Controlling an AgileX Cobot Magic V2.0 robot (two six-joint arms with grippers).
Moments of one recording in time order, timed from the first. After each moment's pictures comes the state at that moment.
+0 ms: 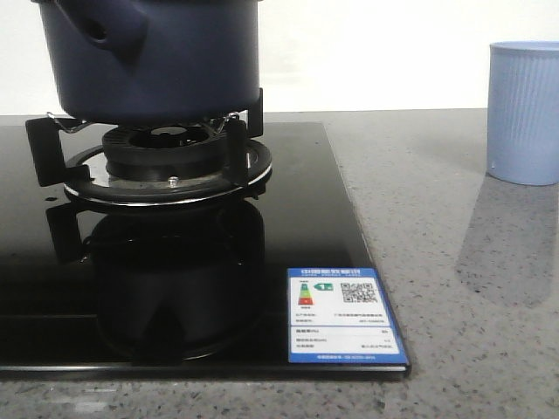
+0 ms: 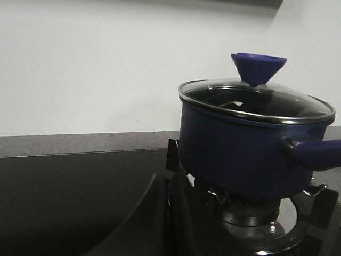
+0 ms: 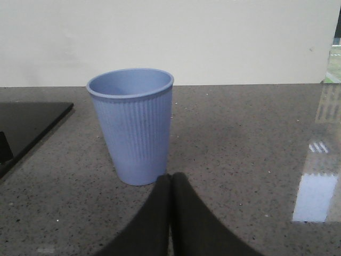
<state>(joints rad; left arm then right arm) -0.35 0.35 -0.18 -0.32 -0.15 0.26 0.03 0.28 -0.12 -0.75 -0.02 0.77</state>
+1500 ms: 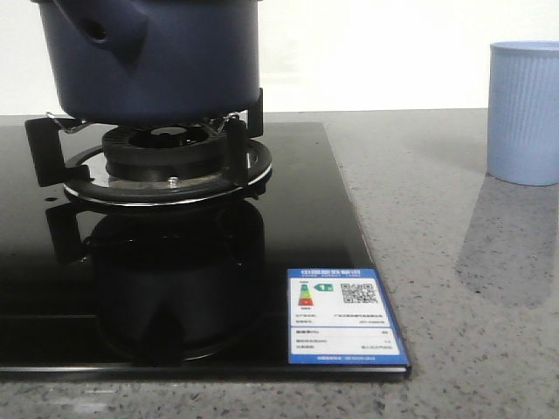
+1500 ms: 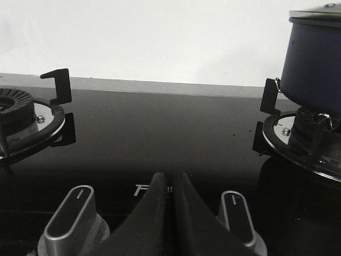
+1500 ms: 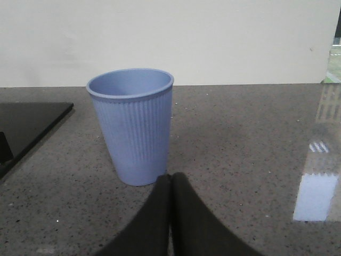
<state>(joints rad) -0.01 0.00 0.00 -0.08 0.13 0.05 0.03 0.28 -0.12 -0.76 -0.02 0.77</state>
